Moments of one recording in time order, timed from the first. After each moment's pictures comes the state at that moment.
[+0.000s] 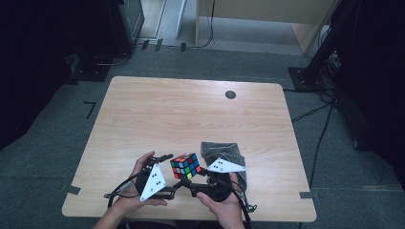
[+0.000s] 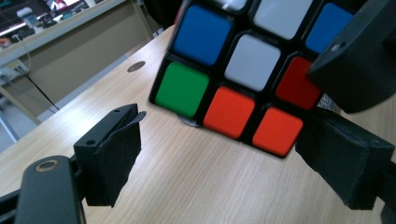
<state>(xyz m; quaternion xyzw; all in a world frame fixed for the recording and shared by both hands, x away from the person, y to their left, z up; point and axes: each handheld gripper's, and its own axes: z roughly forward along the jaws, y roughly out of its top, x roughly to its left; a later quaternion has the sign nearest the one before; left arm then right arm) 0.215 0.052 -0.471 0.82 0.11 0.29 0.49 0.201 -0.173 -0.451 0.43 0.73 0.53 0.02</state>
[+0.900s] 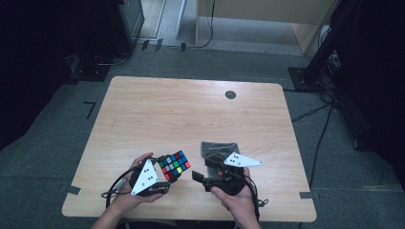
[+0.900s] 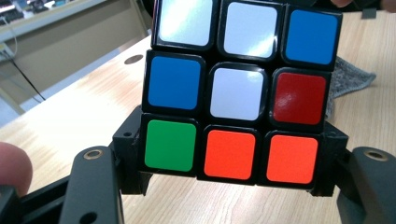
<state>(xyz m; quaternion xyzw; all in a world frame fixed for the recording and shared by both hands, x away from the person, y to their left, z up) 0.226 0.074 -0.467 0.81 0.16 0.23 0.52 0.212 -0.213 -0.441 0.42 0.72 0.55 0.06</state>
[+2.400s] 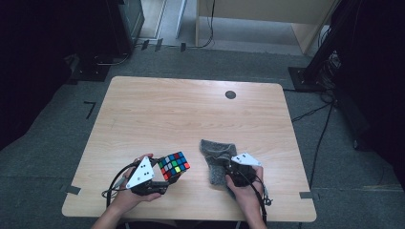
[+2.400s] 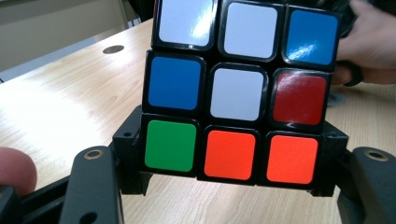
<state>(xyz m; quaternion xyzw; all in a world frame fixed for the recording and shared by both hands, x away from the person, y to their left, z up) 0.232 0.078 -0.469 0.81 0.18 0.17 0.53 0.237 -0.245 -0.504 0.53 0.73 0.39 0.21</state>
